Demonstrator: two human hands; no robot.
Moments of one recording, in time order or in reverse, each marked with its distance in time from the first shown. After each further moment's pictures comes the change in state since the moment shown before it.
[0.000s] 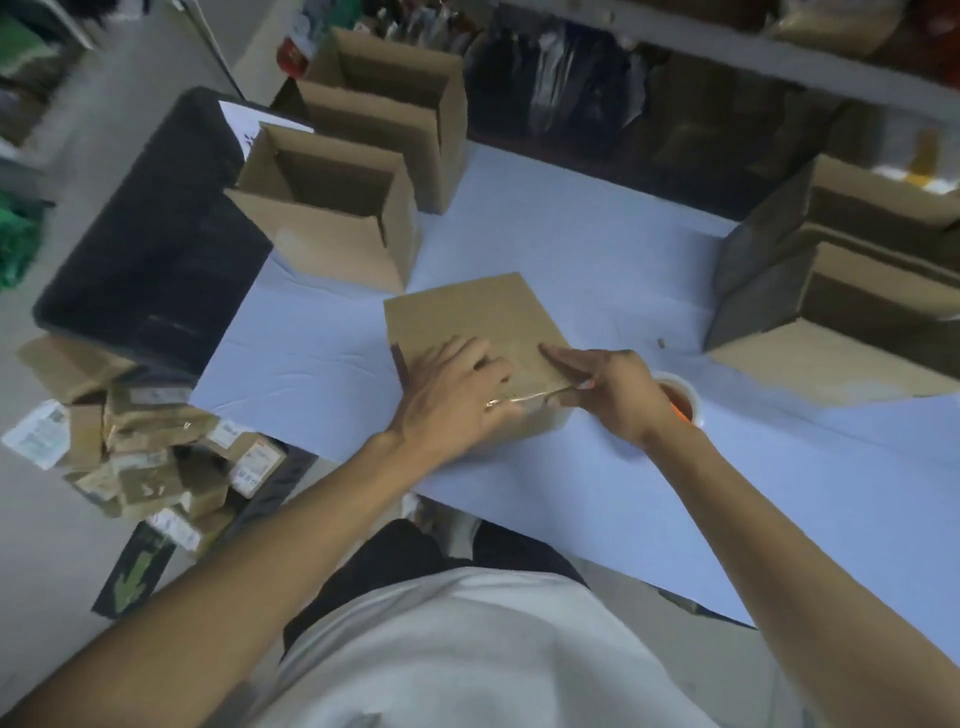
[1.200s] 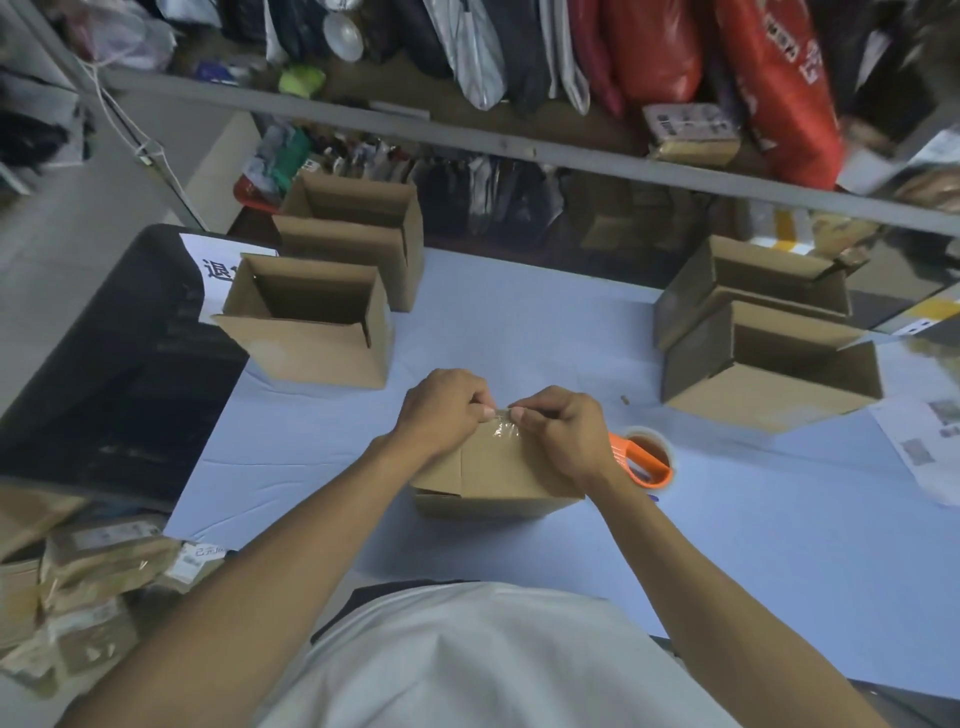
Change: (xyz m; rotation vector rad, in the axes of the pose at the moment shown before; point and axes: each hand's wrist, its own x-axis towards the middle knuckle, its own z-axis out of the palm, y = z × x) left_hand 0.072 -0.041 -0.025 -0.308 -0.269 -0.183; right_hand 0.020 -0.064 0.023 0.521 0.416 0.240
